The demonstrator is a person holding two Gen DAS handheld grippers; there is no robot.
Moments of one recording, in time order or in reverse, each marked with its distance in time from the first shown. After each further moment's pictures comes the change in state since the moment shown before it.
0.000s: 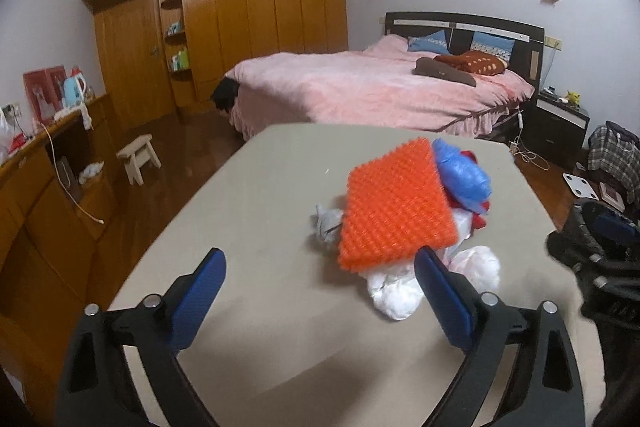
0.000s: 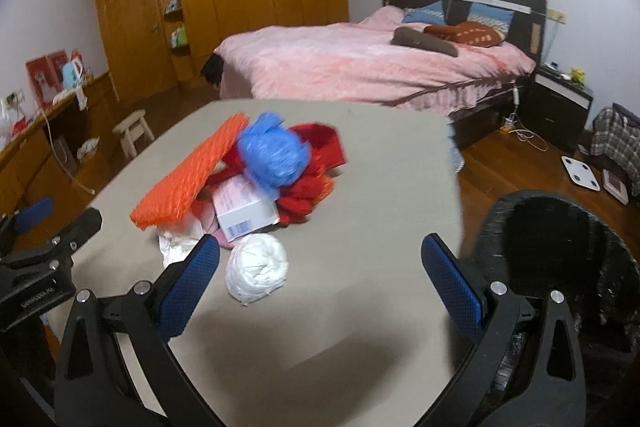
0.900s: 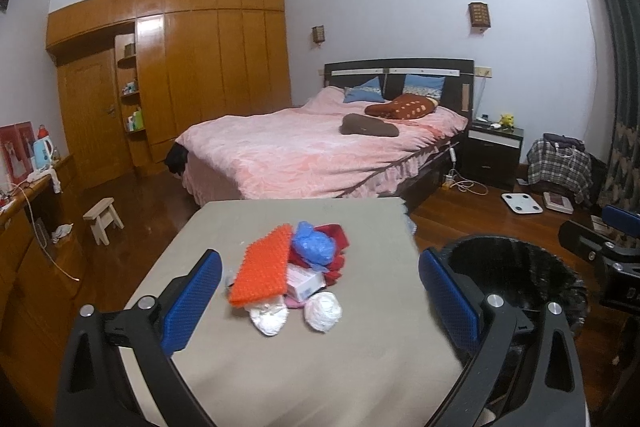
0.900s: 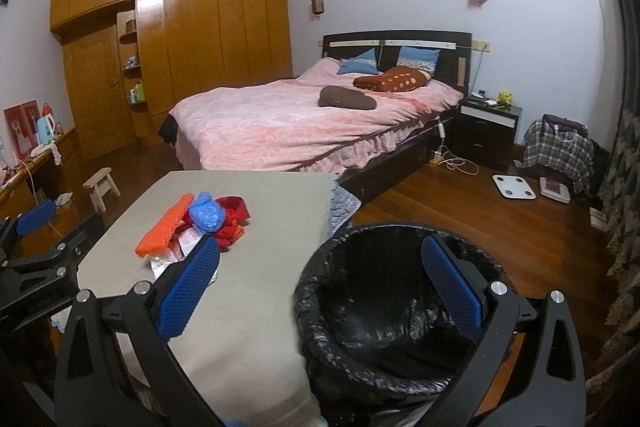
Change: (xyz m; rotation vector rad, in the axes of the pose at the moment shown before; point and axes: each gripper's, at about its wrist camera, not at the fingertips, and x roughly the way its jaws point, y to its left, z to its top) left arm -0.158 -0.105 0.032 0.108 -0.198 -0.158; right arm -0.210 -0.093 -0.005 0.099 -0.199 -0.166
